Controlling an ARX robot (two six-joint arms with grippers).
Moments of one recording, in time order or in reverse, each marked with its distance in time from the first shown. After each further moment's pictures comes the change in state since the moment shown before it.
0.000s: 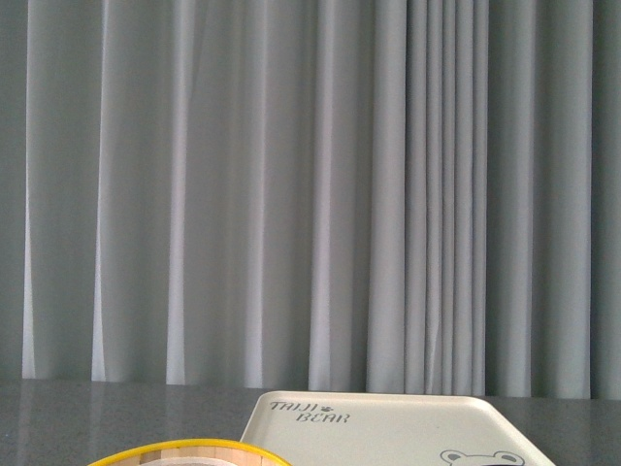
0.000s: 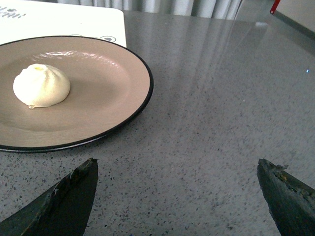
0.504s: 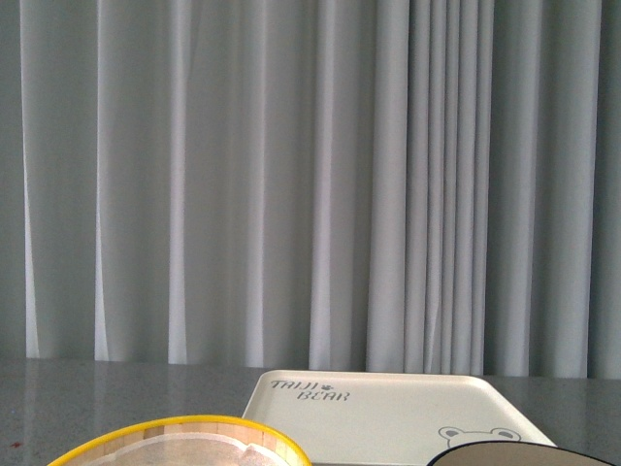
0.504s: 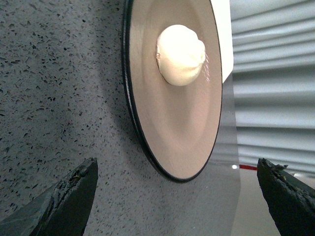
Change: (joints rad) left arm 0.000 0.000 0.000 0.000 0.000 0.000; right arm 0.134 0.454 0.110 0.184 -0.212 -1.136
